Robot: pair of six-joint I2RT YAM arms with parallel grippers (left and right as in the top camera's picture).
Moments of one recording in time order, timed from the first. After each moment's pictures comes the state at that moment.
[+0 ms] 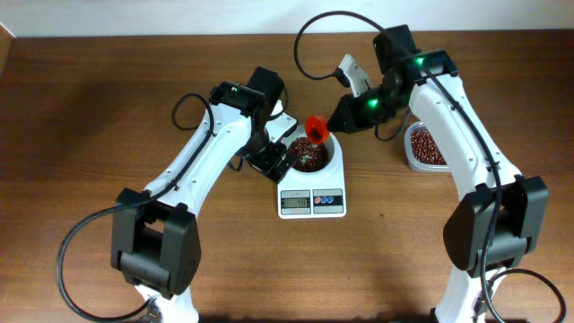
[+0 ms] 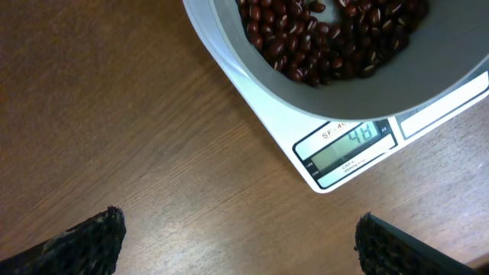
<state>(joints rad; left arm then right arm) -0.40 1.92 1.63 -1.22 0.08 0.22 0.24 2.01 1.86 -1.18 -0.64 -0.13</state>
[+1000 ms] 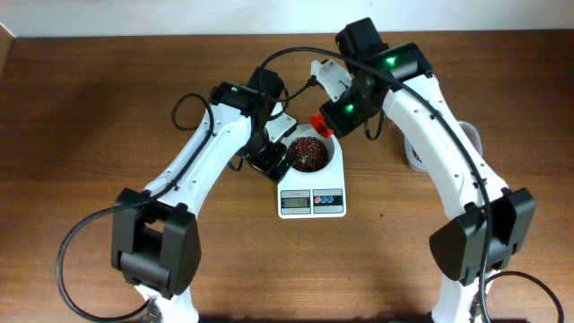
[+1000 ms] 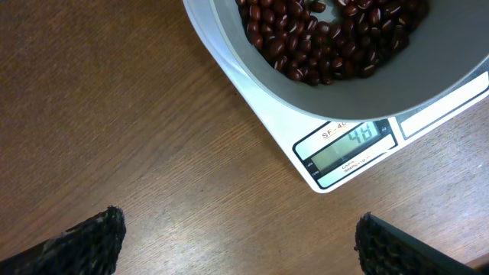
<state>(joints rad) -0.40 1.92 1.63 -1.22 0.08 0.22 0.40 2.00 2.01 -1.28 -0.24 -0.26</state>
